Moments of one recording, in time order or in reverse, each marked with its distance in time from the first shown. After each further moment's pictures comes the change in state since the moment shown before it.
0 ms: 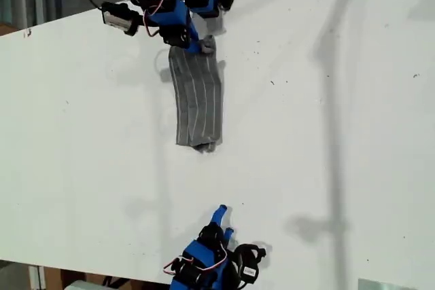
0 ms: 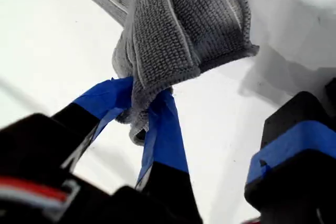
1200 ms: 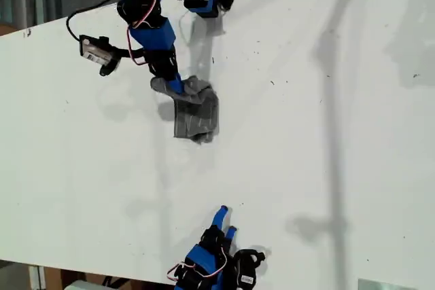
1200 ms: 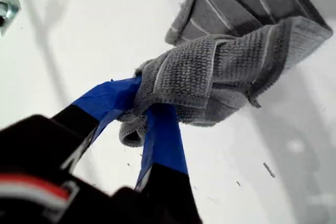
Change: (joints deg) arm 0 1.0 19.8 15.7 -3.7 -2.3; arm 1 2.5 -19.3 -19.6 -26.0 -25.8
